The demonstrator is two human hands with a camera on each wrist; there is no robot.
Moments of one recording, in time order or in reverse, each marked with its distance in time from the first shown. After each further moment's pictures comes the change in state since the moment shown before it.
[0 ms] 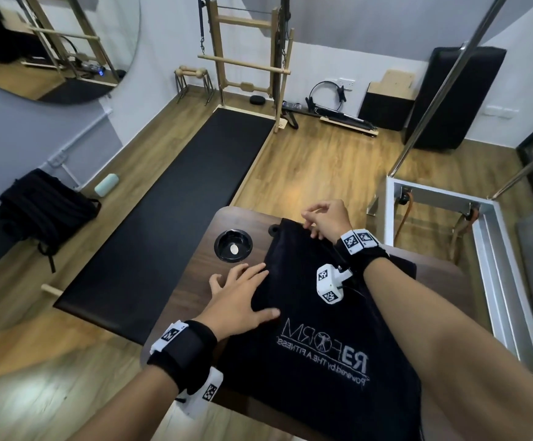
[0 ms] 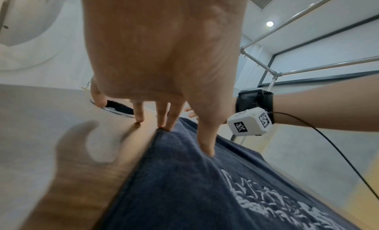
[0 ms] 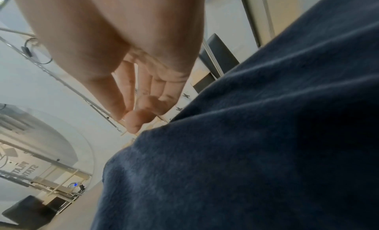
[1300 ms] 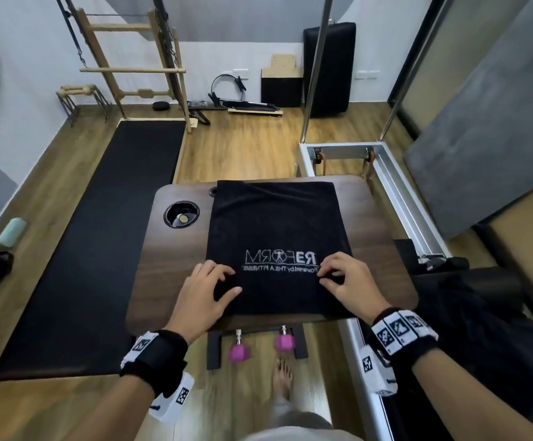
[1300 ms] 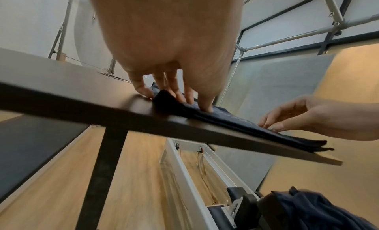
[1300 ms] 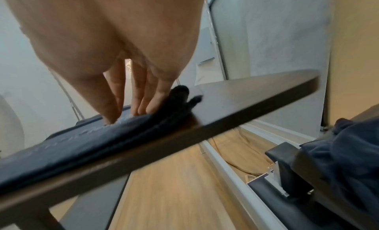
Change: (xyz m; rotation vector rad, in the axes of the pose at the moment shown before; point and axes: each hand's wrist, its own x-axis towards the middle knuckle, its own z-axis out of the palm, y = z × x) left_hand -0.093 -0.021 0.052 -0.087 0.228 0.365; right_hand -0.332 0.143 -0.039 -0.337 0.251 -0.185
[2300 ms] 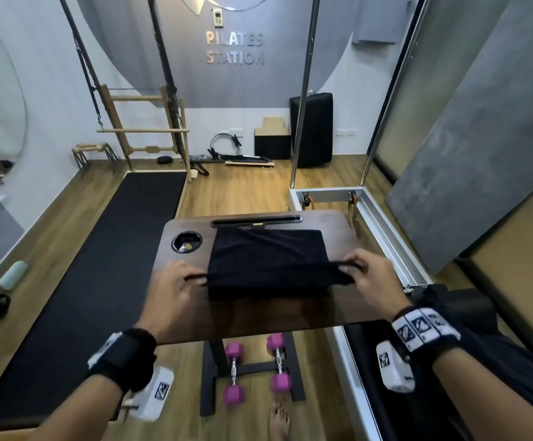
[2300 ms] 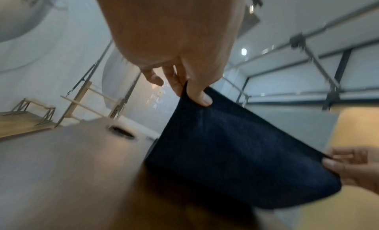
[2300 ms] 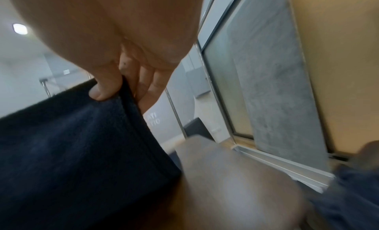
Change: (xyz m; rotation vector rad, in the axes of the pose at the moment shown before) left_hand -0.031 0.035 -0.093 -0.211 0.272 0.060; right_hand -0.047 -0.031 -0.092 -0.017 0.292 -0.121
